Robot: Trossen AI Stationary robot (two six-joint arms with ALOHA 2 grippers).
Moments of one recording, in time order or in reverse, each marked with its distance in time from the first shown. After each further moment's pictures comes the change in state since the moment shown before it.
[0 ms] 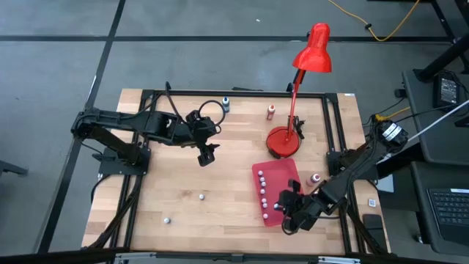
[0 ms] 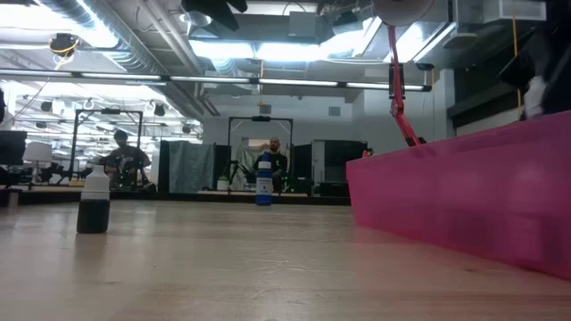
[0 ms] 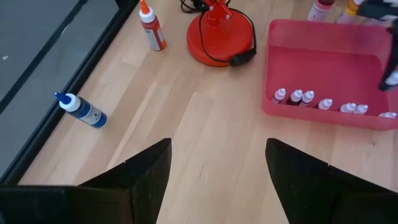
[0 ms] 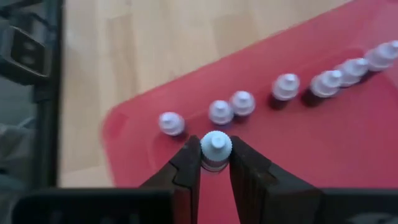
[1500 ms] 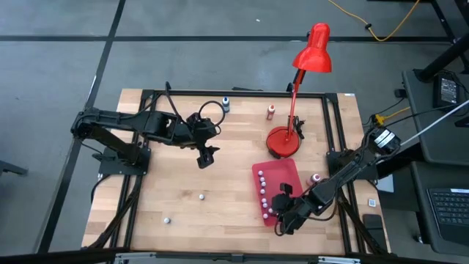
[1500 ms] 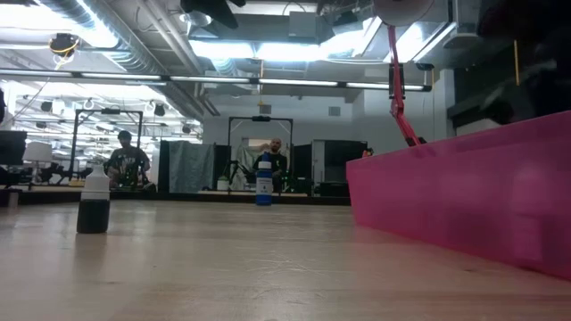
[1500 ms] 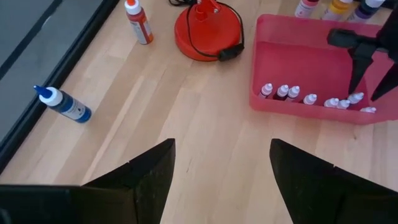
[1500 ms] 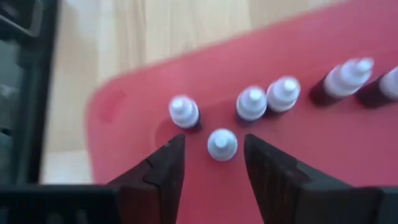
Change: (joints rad) left arm -0.003 -0.003 0.000 0.000 0.068 -0.024; right arm -0.056 0.123 -0.023 0.146 -0.125 -0.134
